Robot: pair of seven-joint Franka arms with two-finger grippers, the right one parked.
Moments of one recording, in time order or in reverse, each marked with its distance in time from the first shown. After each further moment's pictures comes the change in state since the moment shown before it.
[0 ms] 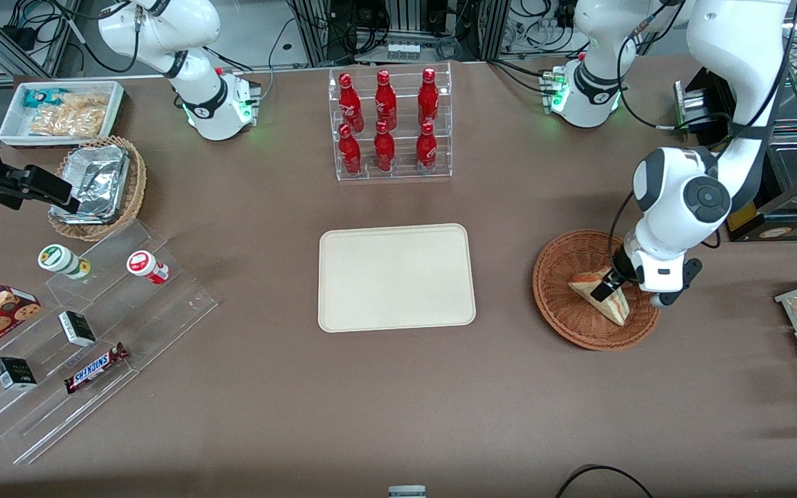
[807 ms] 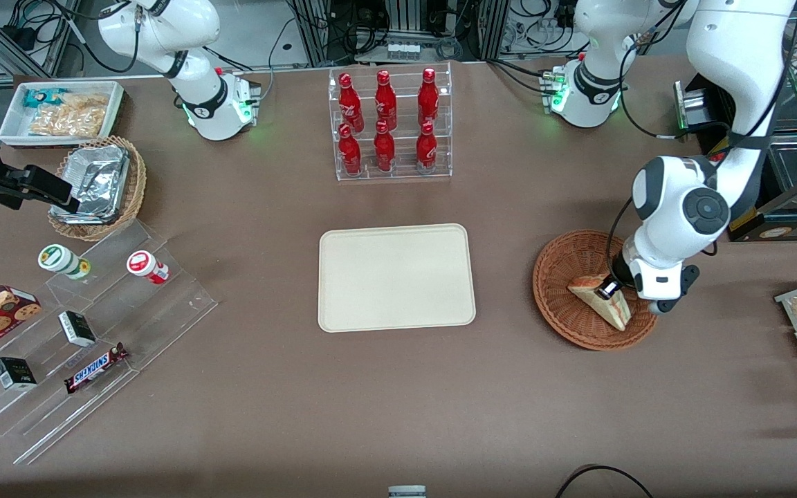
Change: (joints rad) arm 0.001 0.013 -0.001 0.098 0.000 -0.145 0.001
